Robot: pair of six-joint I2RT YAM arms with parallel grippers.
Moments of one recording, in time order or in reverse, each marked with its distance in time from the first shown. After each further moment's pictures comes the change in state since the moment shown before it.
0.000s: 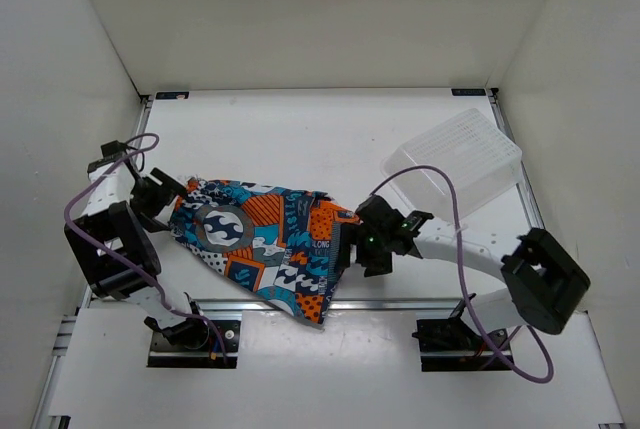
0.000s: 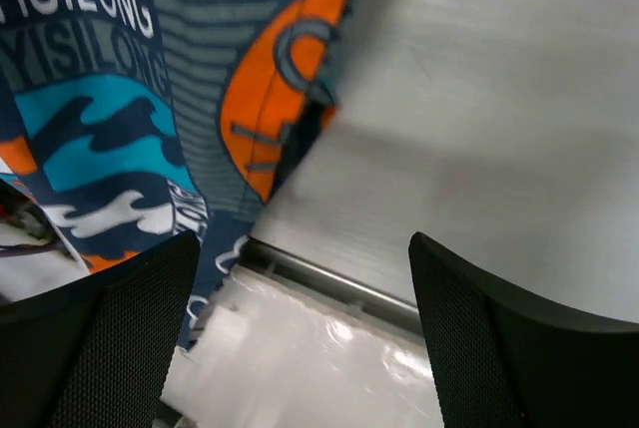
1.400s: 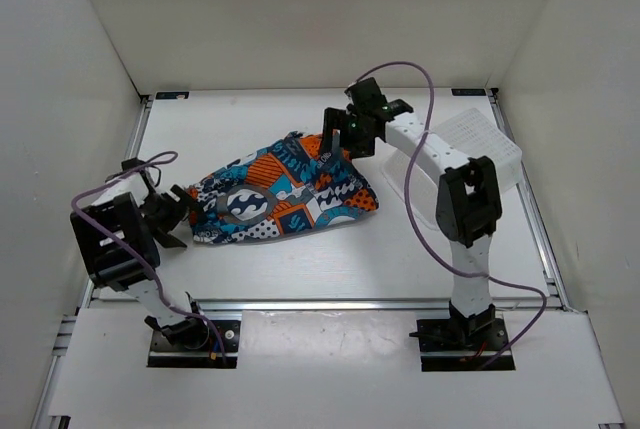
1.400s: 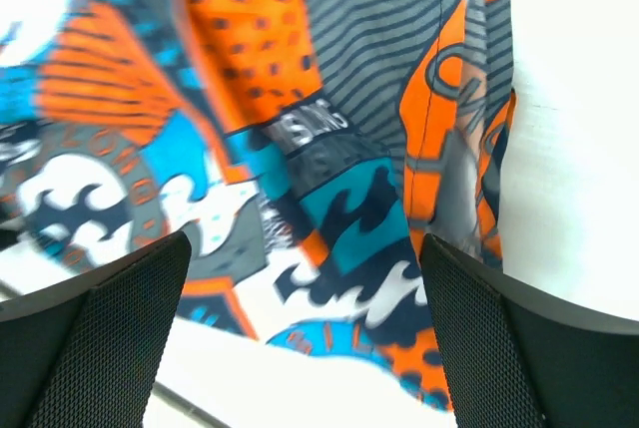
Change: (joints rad) left arm -0.026 0.045 -0.156 0.083 0.053 0.038; right arm -0.356 0.735 1.111 -0.224 -0.037 -0.378
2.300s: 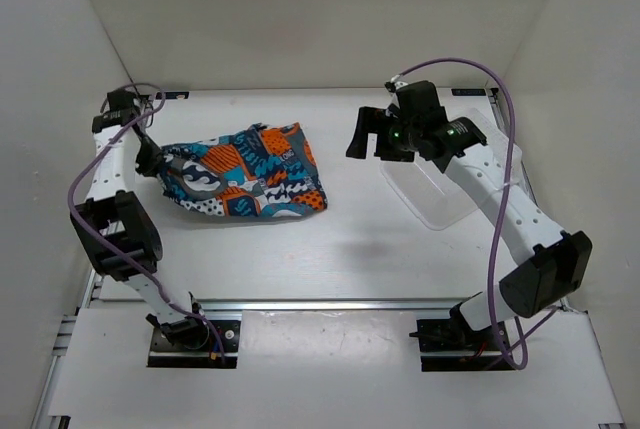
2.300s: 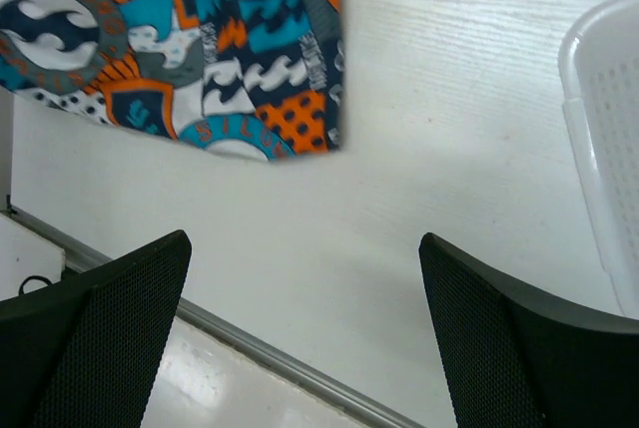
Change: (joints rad) left arm -0.113 0.080 0.537 -0.123 -0.390 -0.018; right arm 0.005 -0.610 -0.282 -0.092 0.064 -0.031
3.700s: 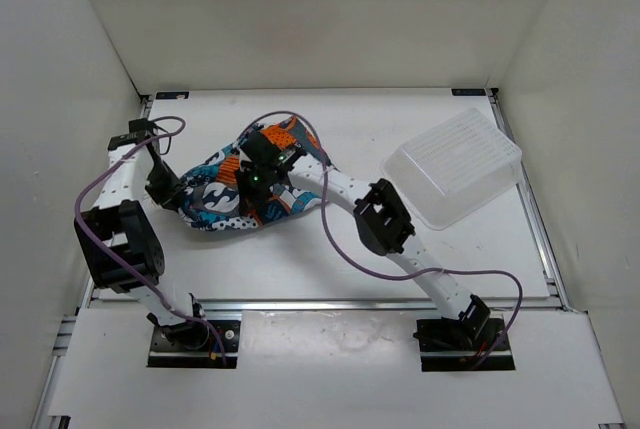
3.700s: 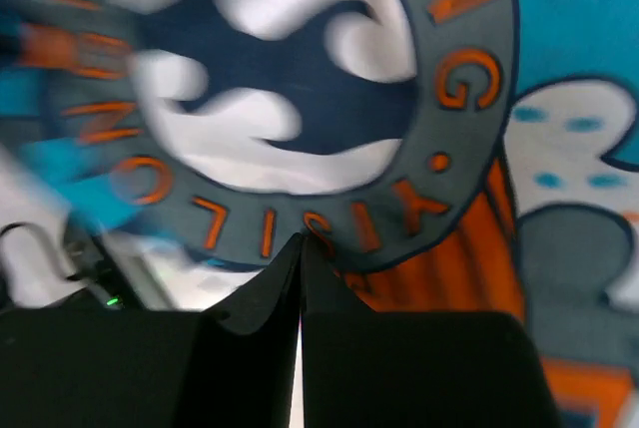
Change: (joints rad) left arm -0.056 -0.107 -0.232 -0.100 0.074 0.027; right arm 0.420 1.070 0.834 0.071 -0.273 0.015
